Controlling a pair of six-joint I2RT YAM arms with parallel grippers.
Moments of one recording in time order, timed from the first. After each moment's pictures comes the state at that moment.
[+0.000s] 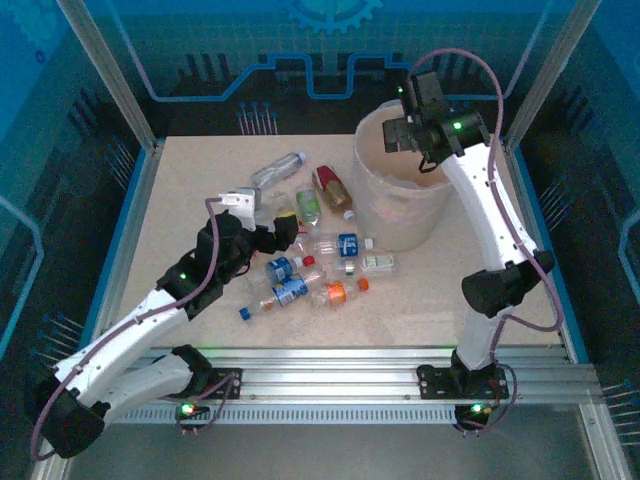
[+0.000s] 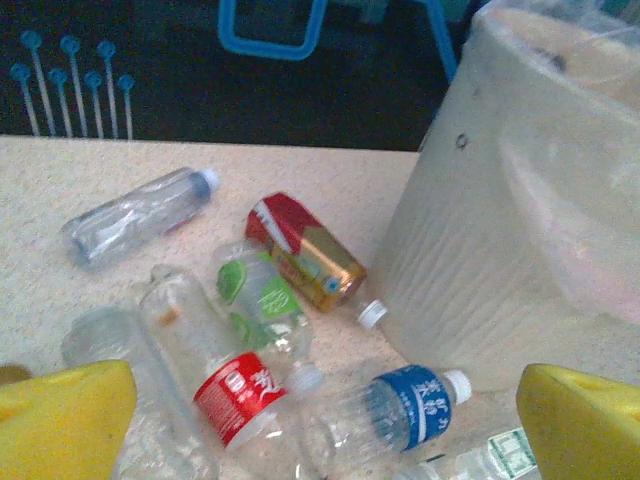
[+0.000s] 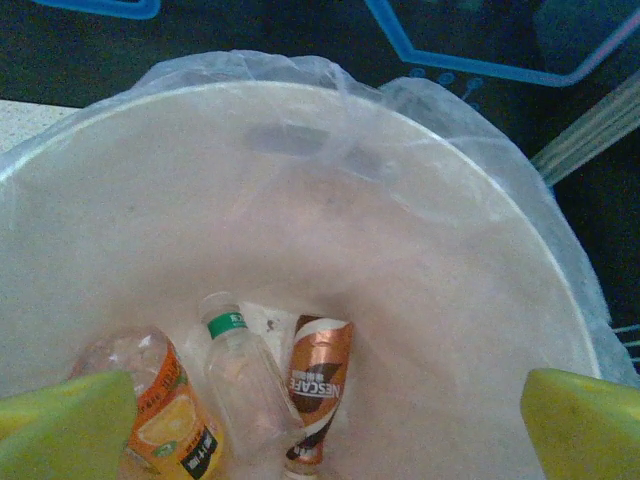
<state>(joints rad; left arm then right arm) -0.59 0.93 0.78 -0.16 -0.24 -0.38 0.40 1.83 2.27 -1.24 0.47 0.18</state>
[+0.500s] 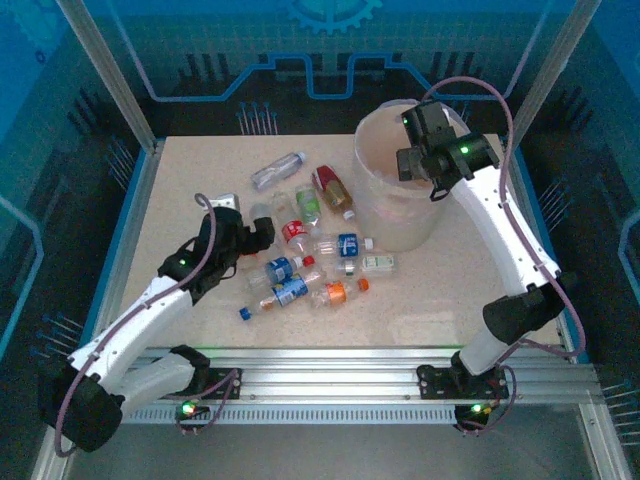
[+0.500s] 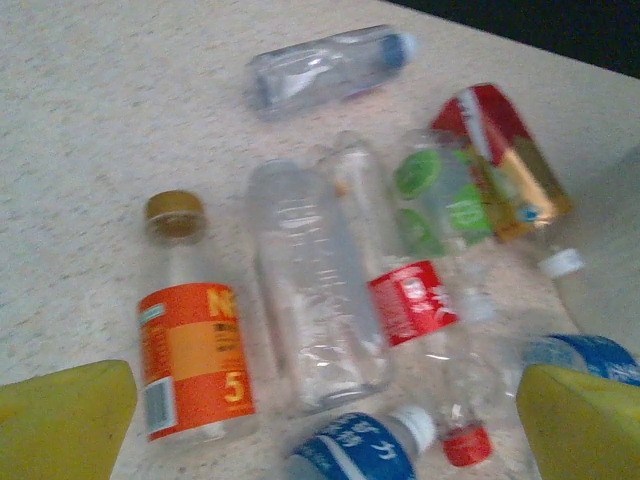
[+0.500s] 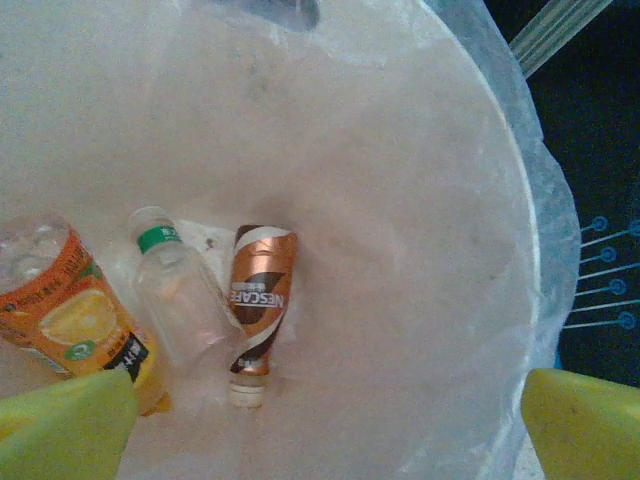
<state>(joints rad) -0.39 1.02 0.79 -0.43 -0.27 -0.56 0.42 1.62 1.92 -1.24 0.58 0.24</state>
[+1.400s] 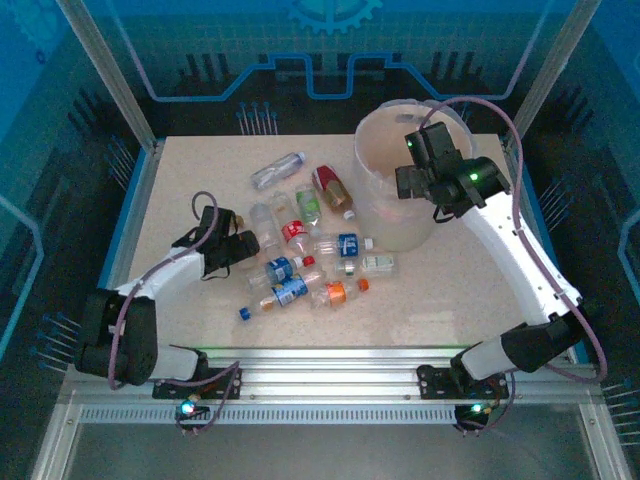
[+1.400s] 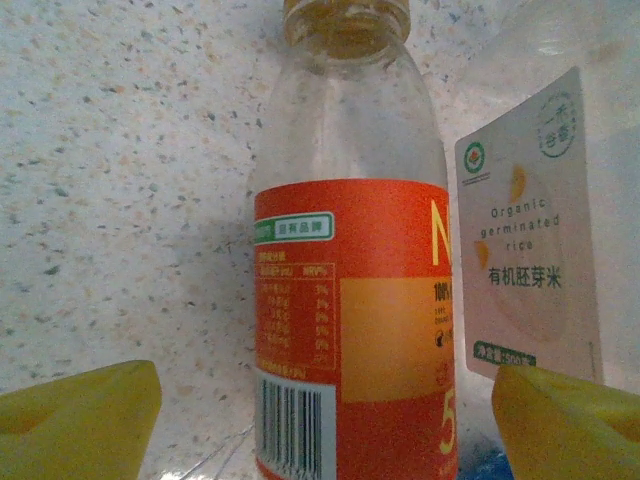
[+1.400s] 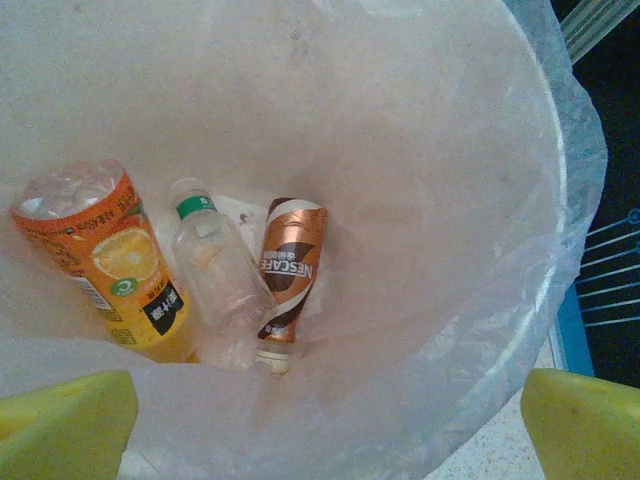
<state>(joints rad) -0.14 1.38 0.73 -0.37 -0.03 -0.59 0.46 1.46 1.73 -1.17 0.52 0.25</state>
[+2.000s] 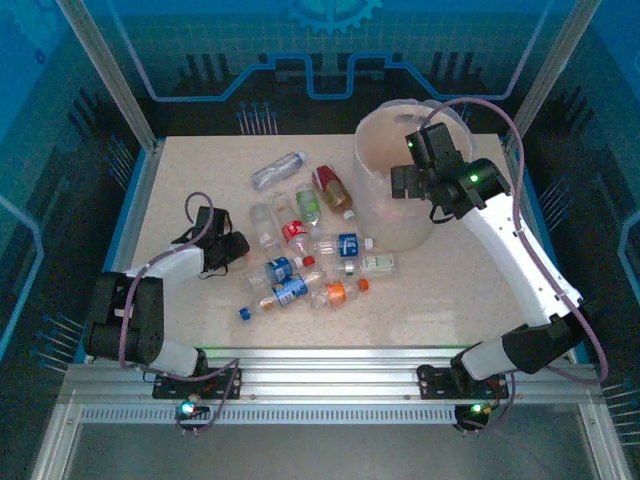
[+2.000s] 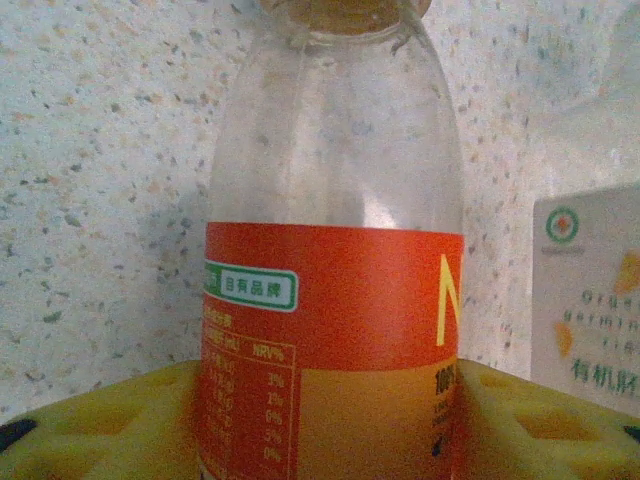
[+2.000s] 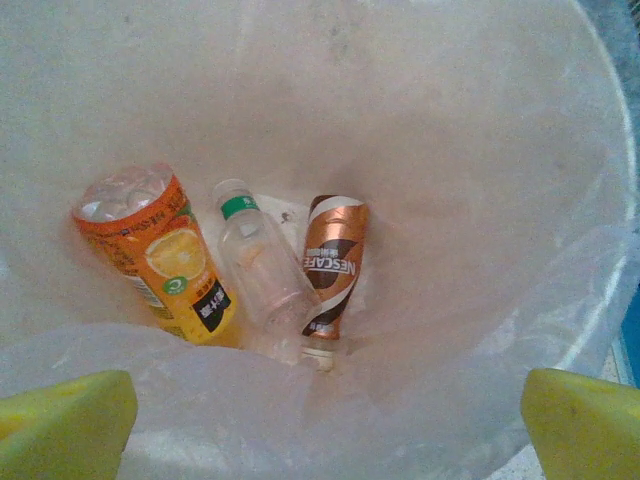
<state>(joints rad) -0.06 1.47 0.71 -0.25 0.00 -0.64 0.46 1.45 1.72 -1.15 0.44 0.31</state>
